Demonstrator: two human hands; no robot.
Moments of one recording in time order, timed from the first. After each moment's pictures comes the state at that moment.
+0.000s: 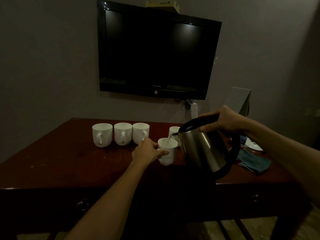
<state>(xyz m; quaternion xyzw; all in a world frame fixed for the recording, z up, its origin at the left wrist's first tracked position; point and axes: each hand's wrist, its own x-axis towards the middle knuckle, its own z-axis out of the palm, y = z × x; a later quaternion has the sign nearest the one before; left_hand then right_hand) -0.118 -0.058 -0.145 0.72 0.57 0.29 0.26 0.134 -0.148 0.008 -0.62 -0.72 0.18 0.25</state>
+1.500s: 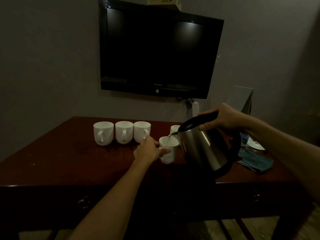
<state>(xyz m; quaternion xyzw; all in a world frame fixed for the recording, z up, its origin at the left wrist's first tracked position) -0.113 -0.058 -0.148 0.71 0.58 0.30 0.25 0.128 -0.143 0.011 -0.61 -0.74 0.16 0.23</state>
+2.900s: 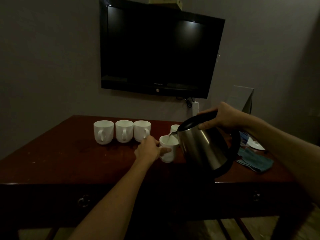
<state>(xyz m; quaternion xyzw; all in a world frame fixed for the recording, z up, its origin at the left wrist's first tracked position) -0.109 -0.059 -0.149 0.70 0.59 0.30 0.26 0.128 -0.138 0.011 -0.62 -0.74 0.16 0.23</state>
